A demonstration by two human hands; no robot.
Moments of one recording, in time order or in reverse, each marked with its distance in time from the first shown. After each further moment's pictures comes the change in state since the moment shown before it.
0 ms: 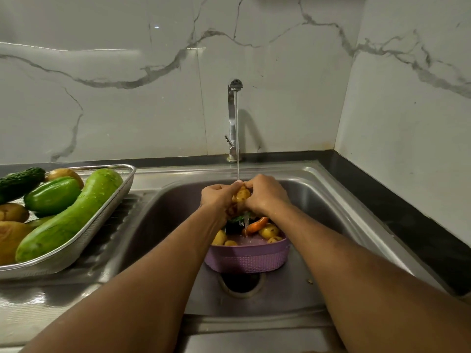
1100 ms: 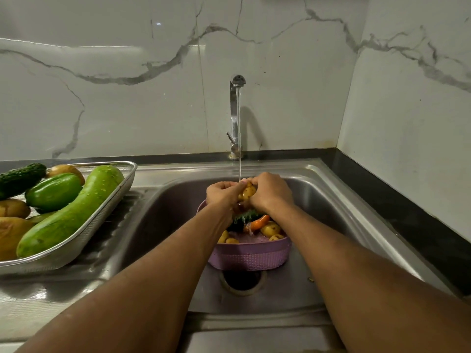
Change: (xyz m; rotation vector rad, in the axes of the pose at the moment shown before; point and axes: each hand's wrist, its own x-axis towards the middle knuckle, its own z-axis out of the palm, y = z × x) left_hand 0.002 -0.009 0.011 -0.094 0.028 0.050; right_hand 0.000 0.000 0.003 -0.066 0.091 0.053
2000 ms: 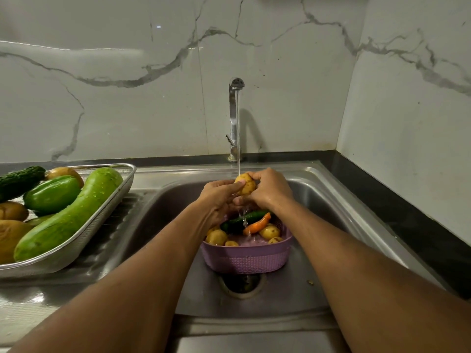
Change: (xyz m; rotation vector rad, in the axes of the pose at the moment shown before) left_hand -0.006 0.024 -0.022 -0.103 -0.328 -0.075; right_hand 0.007 0.004 -0.008 0.272 -0.053 -0.006
